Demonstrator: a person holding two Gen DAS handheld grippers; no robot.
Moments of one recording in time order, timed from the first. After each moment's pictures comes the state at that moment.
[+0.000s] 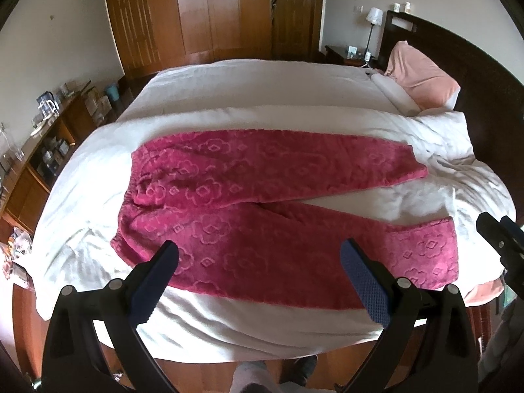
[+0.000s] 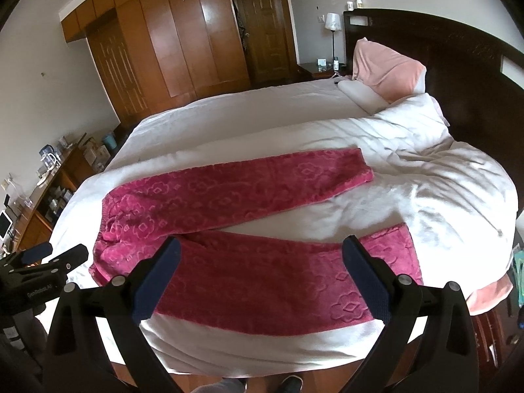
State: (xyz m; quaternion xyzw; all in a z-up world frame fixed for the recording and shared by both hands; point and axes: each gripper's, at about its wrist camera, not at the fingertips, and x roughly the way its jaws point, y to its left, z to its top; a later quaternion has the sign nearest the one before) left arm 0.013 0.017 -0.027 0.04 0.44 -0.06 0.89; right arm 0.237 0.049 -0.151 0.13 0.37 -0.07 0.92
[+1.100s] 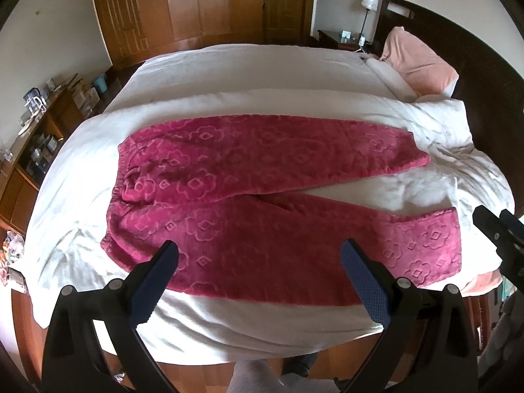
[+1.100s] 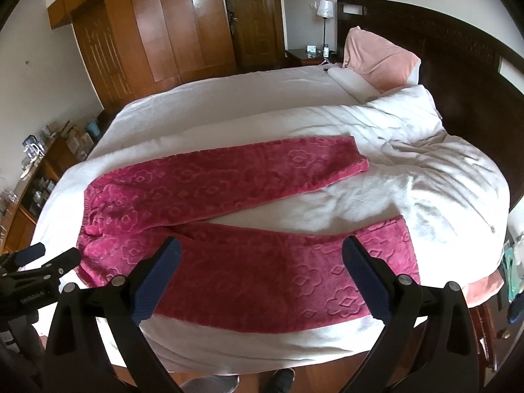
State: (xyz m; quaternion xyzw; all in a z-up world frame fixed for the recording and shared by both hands) left arm 0.048 0.025 -0.050 0.05 0.47 -0.09 0.88; right arm 0.274 0.058 -0.169 0.12 0.40 -0.11 0.90
